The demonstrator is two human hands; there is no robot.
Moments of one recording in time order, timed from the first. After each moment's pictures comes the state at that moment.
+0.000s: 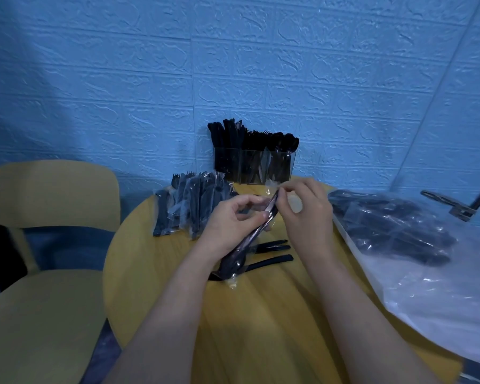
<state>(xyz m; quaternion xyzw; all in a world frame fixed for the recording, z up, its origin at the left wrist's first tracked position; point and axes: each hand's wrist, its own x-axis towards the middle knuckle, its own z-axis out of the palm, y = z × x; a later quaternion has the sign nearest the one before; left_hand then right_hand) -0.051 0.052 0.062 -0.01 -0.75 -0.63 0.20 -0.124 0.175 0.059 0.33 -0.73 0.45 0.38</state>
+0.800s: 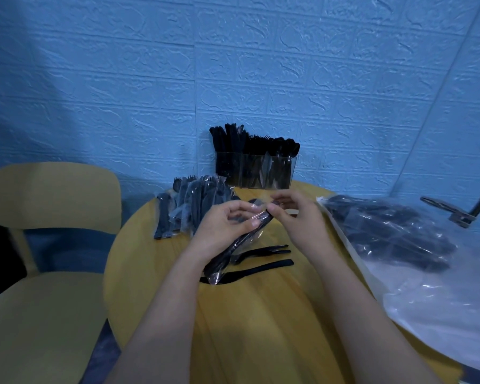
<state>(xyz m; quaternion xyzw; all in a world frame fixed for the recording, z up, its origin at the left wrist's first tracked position) -0.050 0.033 0.056 0.02 -0.79 -0.58 0.19 -0.130 0.176 0.063 0.30 -0.77 0.55 0.09</state>
